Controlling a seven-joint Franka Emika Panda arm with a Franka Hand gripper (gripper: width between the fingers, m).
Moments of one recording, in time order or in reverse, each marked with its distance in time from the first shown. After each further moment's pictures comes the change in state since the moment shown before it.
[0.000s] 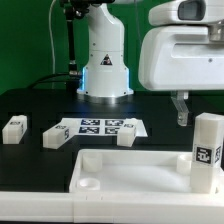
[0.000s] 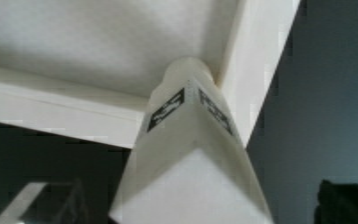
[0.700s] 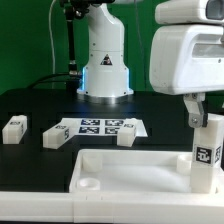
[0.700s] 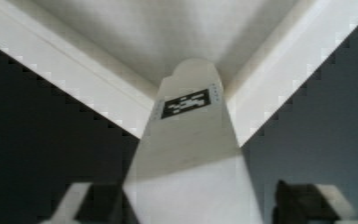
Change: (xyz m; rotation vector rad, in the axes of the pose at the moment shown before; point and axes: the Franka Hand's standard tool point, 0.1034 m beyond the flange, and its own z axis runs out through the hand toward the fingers) arm 0.000 0.002 0.000 0.000 -0.001 -0.332
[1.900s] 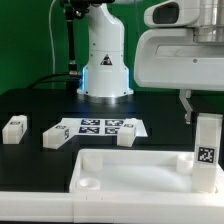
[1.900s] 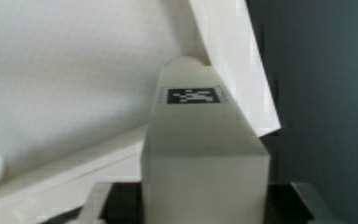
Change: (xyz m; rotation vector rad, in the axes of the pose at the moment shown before) arm -0.003 0.005 0.001 0.024 -0.002 1.101
